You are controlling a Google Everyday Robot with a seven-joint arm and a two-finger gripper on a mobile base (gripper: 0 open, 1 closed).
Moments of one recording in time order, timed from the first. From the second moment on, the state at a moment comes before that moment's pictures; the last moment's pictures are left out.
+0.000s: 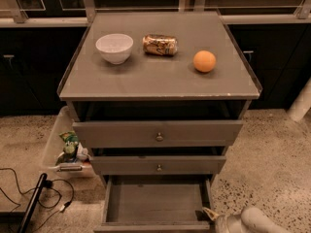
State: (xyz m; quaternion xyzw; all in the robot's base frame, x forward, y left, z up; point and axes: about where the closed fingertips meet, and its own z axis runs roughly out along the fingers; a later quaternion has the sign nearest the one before) arm 0.400 -0.257 0.153 -0.63 0.70 0.20 0.27
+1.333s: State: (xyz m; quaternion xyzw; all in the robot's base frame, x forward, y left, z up) arm 0.404 -0.253 0.244 -0.67 0.67 0.13 0.28
